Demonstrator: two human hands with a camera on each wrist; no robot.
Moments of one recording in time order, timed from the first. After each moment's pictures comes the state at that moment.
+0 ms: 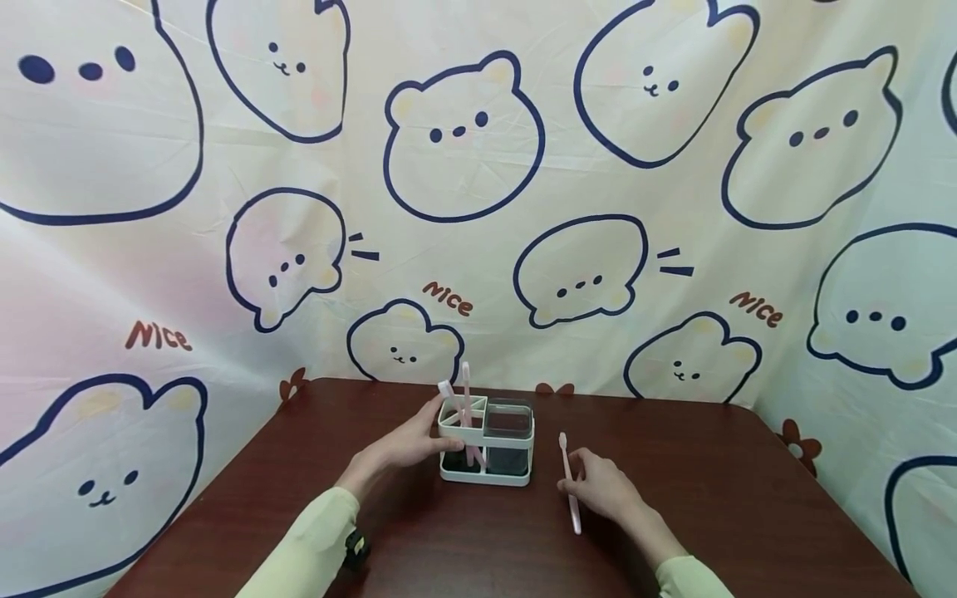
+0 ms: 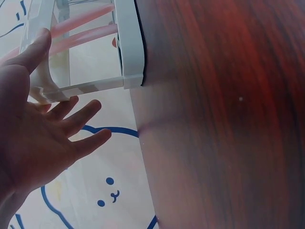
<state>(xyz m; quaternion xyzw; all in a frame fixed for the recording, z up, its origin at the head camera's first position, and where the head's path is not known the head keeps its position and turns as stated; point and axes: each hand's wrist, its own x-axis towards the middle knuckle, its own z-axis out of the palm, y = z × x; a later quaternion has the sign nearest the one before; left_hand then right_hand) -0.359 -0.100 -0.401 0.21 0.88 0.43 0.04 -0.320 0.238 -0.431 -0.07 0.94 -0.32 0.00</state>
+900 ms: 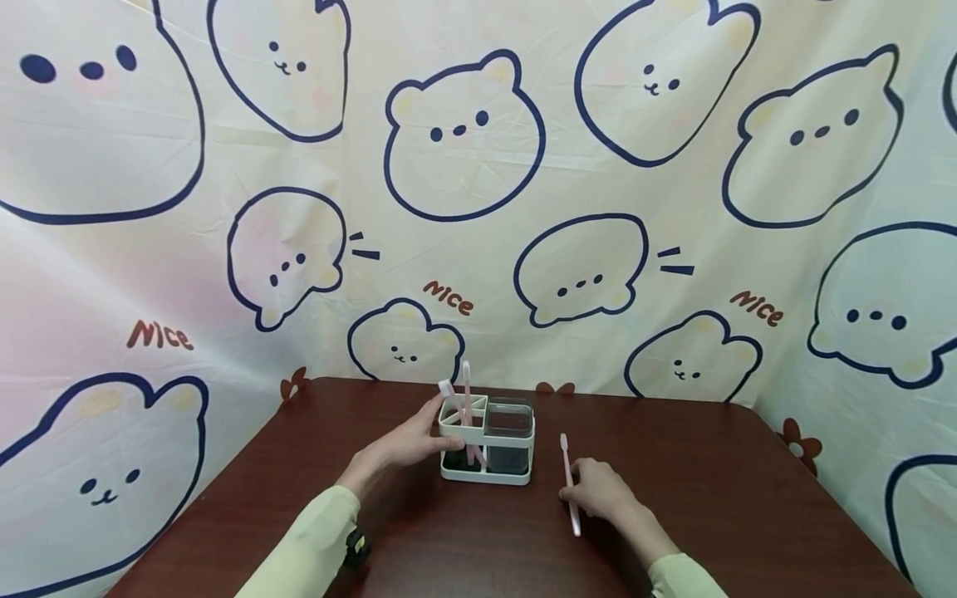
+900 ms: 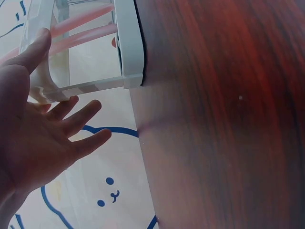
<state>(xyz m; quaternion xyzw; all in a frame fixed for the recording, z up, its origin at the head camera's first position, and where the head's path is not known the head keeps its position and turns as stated) -0.358 -0.100 -0.399 0.21 0.87 0.44 0.04 -0.321 0.232 -0.436 -0.06 0.95 -0.30 0.05</state>
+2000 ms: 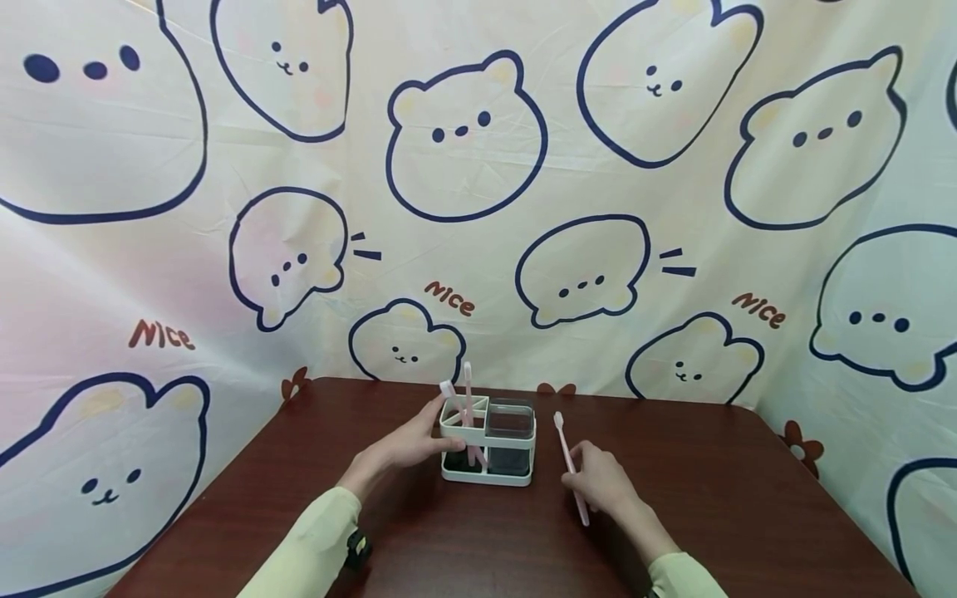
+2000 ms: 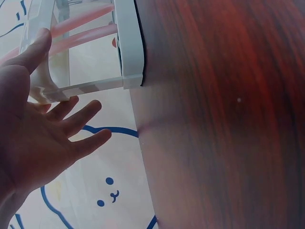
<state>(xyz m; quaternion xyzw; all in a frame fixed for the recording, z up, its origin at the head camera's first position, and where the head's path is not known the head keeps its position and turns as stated) -0.359 -0.101 -0.401 0.21 0.87 0.44 0.05 -0.319 0.227 -0.421 -0.04 0.93 -0.35 -0.01</state>
